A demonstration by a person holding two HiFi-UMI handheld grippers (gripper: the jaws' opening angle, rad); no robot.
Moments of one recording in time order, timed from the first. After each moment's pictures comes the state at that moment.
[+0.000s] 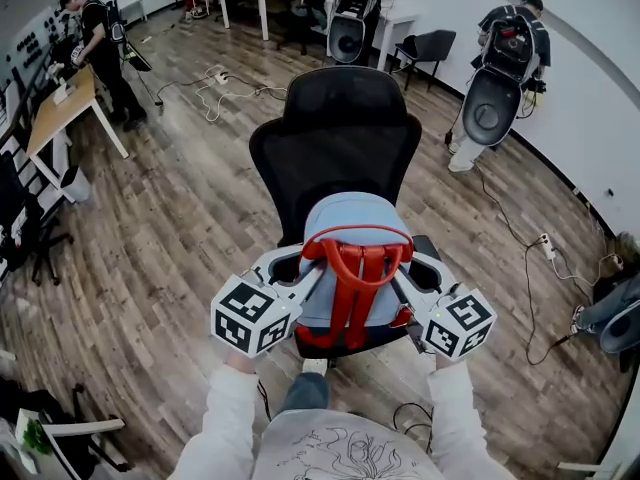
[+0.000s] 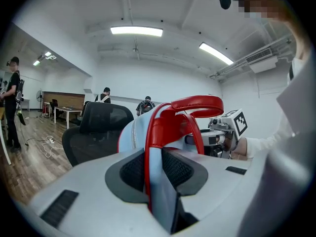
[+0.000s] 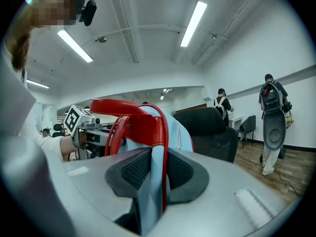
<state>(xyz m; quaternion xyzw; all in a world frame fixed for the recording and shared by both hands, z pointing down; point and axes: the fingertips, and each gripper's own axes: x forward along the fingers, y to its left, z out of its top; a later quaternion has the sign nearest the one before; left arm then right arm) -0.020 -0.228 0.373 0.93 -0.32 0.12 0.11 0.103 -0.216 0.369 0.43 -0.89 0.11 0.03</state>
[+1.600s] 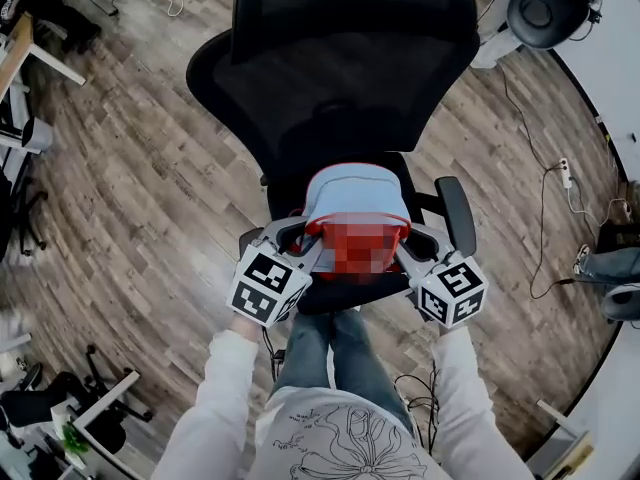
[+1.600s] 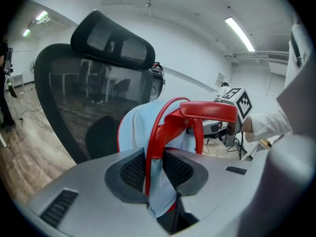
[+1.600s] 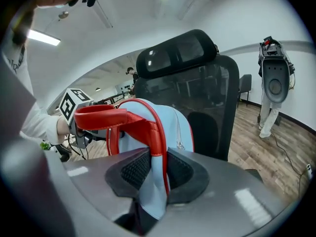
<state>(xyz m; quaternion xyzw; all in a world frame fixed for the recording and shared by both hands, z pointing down) 0.005 -0.376 0.619 0.89 -0.27 0.28 0.23 0.127 -0.362 0.614 0.43 -0.85 0.26 0.19</state>
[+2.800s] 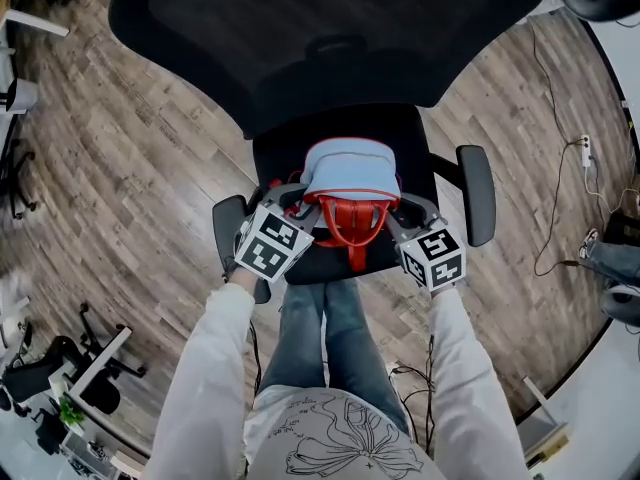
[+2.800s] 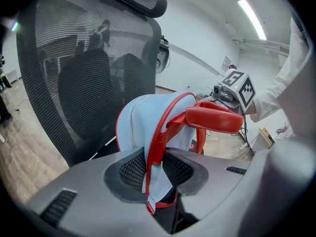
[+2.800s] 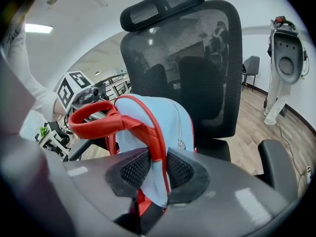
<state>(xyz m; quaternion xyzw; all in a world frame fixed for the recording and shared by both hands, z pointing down) 0.021 -0.380 0.806 0.85 -0.25 0.38 0.27 0.145 -0.371 0.803 0.38 -0.83 0.30 0.28</state>
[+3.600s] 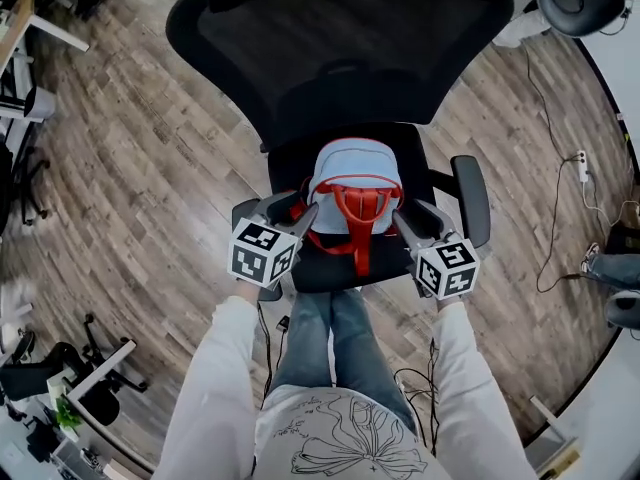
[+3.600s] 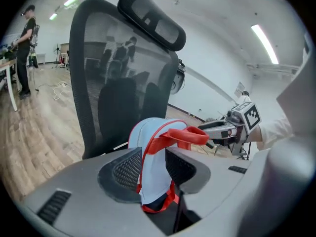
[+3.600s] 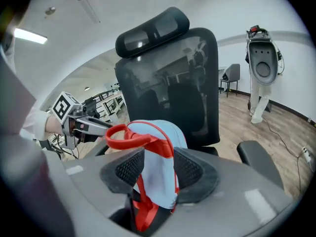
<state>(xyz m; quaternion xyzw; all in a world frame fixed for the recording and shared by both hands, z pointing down) -0.022 -0.379 0.748 0.84 -0.35 0.26 0.32 0.164 -0.360 0.744 0.46 -0.81 0.30 0.20</state>
